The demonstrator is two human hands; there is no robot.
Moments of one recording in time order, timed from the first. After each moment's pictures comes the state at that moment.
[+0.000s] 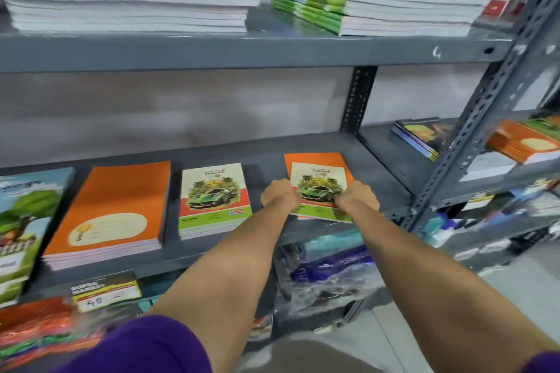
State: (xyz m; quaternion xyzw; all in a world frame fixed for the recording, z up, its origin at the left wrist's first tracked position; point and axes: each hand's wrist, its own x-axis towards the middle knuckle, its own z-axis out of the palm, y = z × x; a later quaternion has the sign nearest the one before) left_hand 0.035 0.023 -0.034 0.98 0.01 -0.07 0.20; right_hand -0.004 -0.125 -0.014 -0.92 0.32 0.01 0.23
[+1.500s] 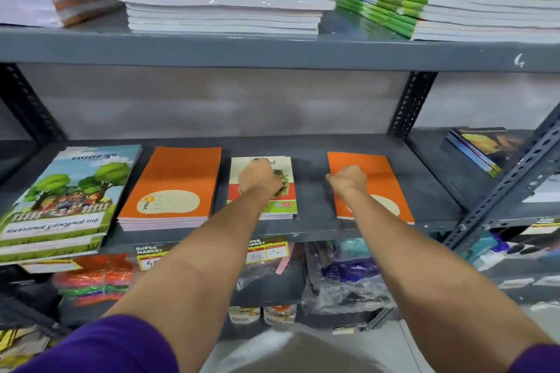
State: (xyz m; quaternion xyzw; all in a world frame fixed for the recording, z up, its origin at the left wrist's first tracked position) left_hand 0.015 0.151 0.007 0.97 0.13 0.03 0.18; right_hand 0.040 -0.035 -0.006 -0.89 0.23 0.01 0.39
